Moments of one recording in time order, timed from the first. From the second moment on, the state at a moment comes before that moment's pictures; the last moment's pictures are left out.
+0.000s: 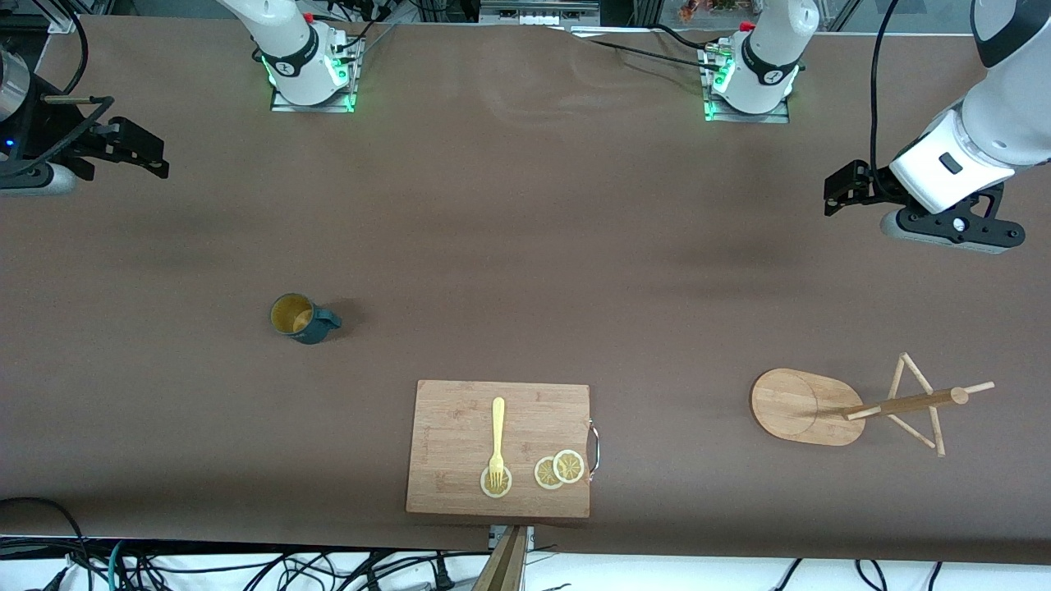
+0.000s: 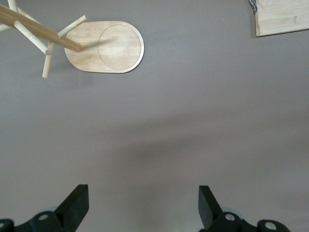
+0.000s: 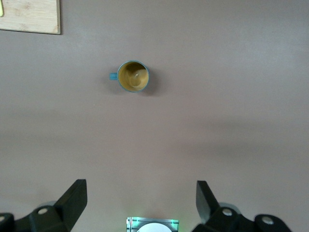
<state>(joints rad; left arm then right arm) -0.05 0.06 -0.08 -1.59 -0.01 1.55 0.02 0.11 0.01 -0.05 -1.53 0.00 1.44 0.02</state>
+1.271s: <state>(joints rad) -0.05 0.06 -0.13 -1.59 -0.01 1.53 0.02 0.11 0.02 -0.05 -1.53 0.00 1.48 0.02</state>
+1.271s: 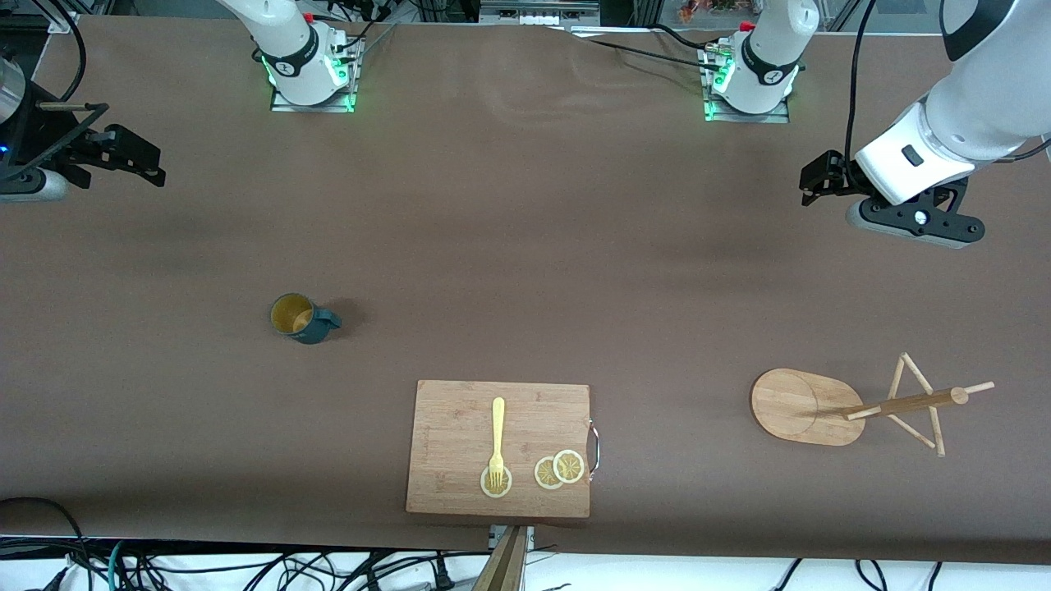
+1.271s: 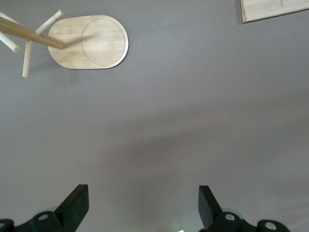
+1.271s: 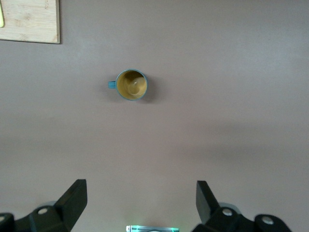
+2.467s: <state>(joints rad) -0.05 0.06 -0.14 -1.59 -0.01 1.52 0.02 0.11 0.17 -0.05 -1.54 0.02 1.42 0.02</state>
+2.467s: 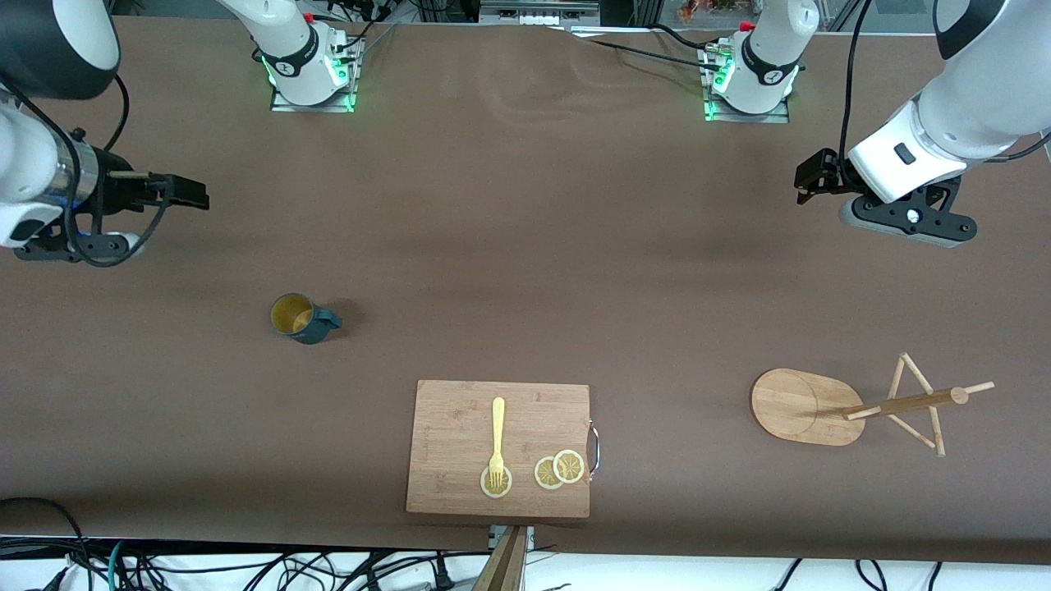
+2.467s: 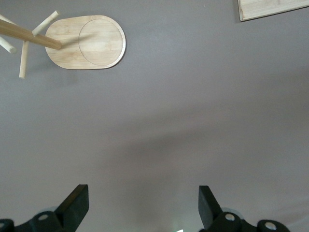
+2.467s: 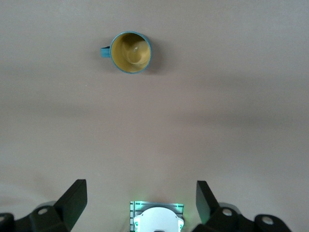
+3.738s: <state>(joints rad) -0.02 0.06 -0.13 -1.57 -0.01 1.57 0.02 0.06 0.44 -0.06 -1.54 0.04 1.69 -0.07</state>
